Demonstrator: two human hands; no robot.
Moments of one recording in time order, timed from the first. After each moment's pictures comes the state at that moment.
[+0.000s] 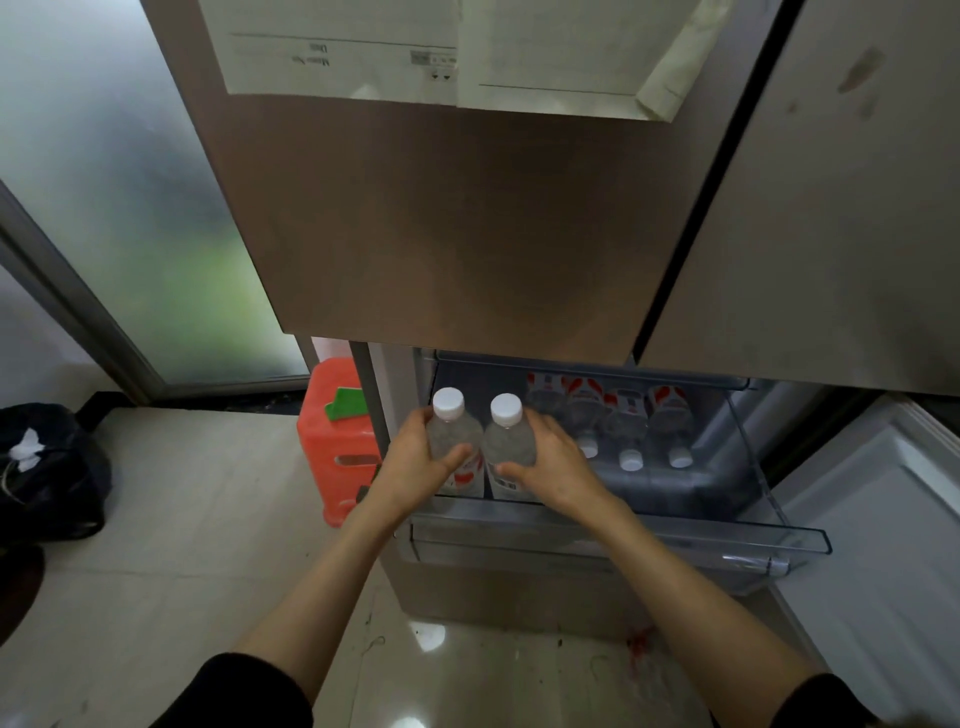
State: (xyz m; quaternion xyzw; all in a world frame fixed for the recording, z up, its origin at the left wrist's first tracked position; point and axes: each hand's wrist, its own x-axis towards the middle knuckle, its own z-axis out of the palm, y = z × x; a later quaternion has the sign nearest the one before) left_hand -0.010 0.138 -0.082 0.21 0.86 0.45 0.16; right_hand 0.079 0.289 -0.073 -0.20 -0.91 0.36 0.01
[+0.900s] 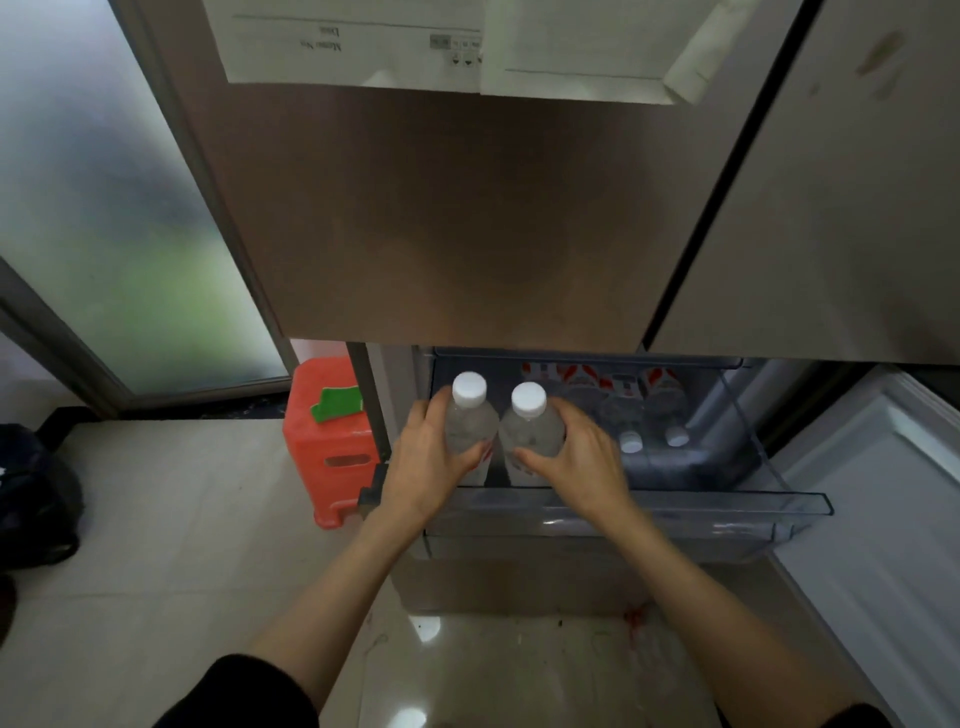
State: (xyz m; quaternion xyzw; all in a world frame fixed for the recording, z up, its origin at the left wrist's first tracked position) left_hand -0.004 0.135 -0.068 0.30 0.87 0.39 0.04; right_hand 0.095 0.276 -0.068 -0.26 -0.89 0.32 0.17
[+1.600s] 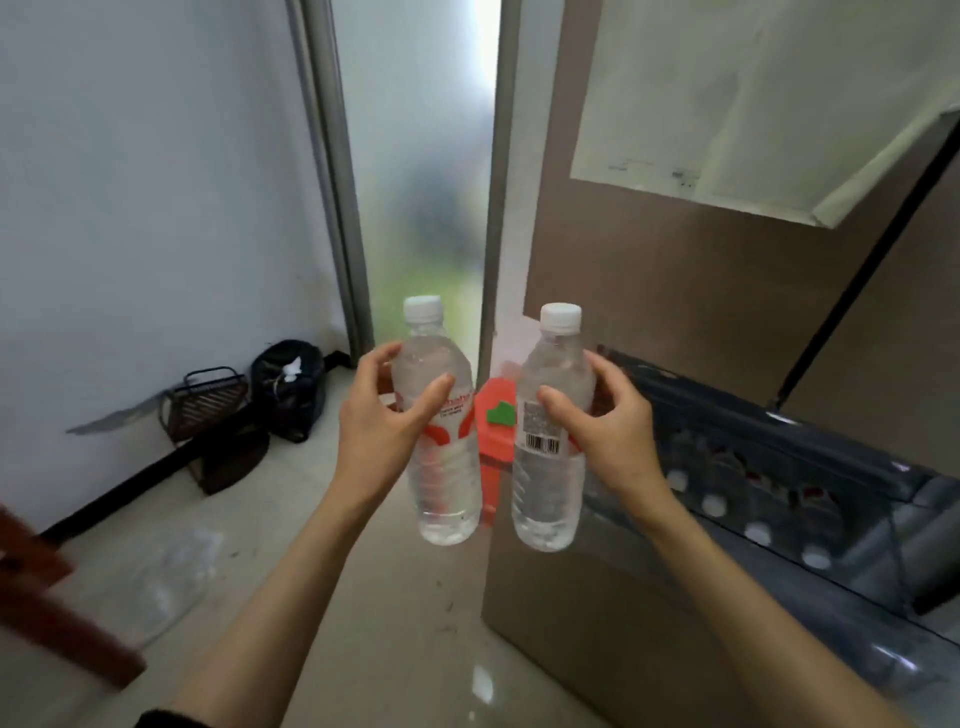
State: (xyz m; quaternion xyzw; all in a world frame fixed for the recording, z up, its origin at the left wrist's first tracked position) left_hand 0.150 -0.045 0.048 0.03 0.76 0.61 -0.21; right_hand 0.161 0.156 0.052 0.04 -0.79 0.59 0.16
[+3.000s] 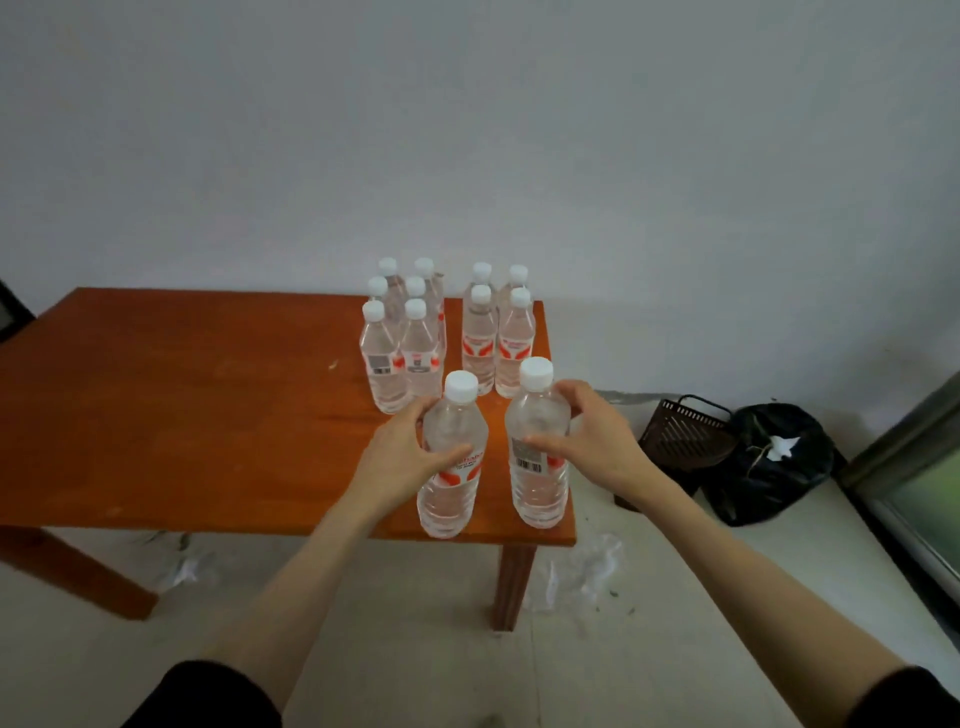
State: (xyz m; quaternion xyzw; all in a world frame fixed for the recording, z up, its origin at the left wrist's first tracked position) left_hand 0.193 -0.812 -0.041 -0.41 0.78 0.43 -0.20; right_hand 0.012 -0.701 -0.022 0.46 -0.78 0.36 -0.21
